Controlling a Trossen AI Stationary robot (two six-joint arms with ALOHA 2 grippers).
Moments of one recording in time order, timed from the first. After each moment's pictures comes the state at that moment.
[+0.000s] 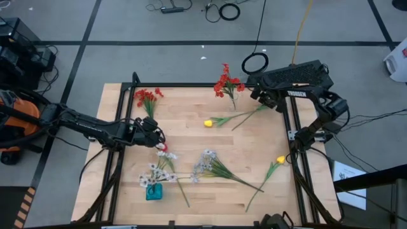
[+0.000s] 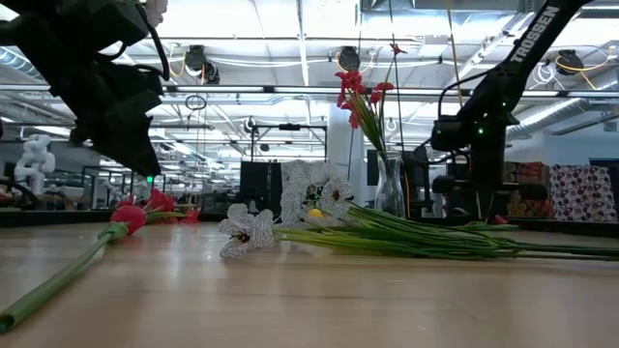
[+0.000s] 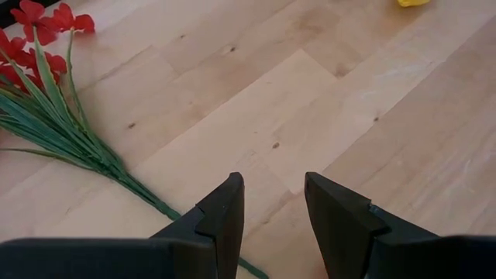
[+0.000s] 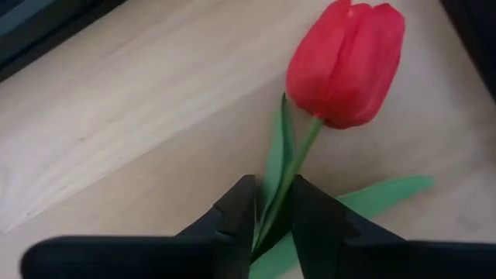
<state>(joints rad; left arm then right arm) -0.16 1.00 0.48 -0.58 -0.58 -0.88 -0.95 1.62 0.76 -0.46 0.20 1.14</state>
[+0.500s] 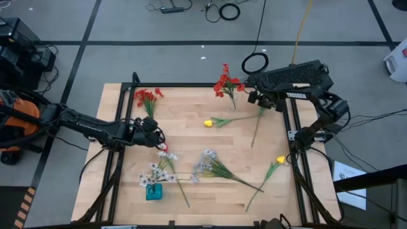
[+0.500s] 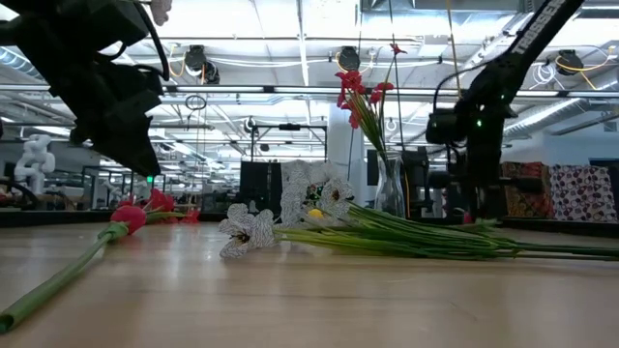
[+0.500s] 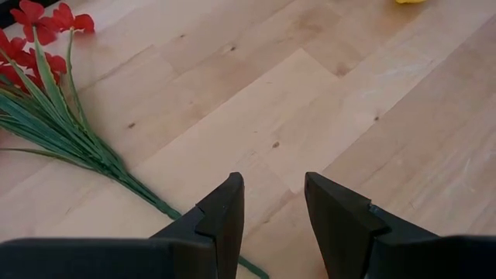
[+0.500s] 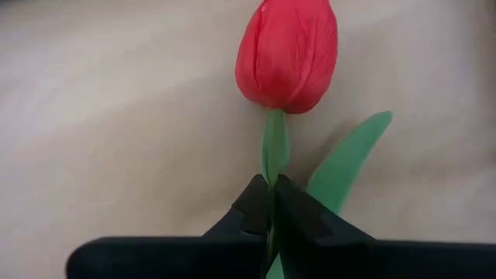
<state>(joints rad) -0.16 1.00 0.48 -0.58 -0.58 -0.88 -0.88 1.56 0.76 -0.51 0.18 0.99</state>
